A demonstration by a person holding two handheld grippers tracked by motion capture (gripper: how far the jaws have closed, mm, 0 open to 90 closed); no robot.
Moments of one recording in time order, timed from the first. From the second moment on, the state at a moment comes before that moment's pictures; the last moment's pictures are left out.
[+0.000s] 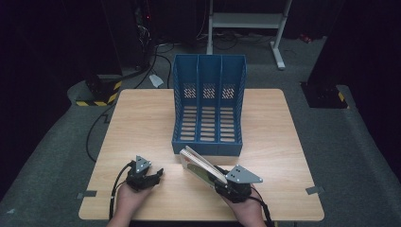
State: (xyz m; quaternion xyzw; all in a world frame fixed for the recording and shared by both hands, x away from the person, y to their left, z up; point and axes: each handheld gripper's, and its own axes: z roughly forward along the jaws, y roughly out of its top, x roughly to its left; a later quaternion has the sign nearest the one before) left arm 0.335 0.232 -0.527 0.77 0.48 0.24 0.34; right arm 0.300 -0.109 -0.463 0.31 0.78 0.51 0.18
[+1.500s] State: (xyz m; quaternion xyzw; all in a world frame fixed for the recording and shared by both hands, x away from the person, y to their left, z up) left arm 0.337 0.233 -0.528 0.77 0.48 0.23 0.35; right arm 0.295 -0.113 -0.447 0.32 0.77 0.51 0.21
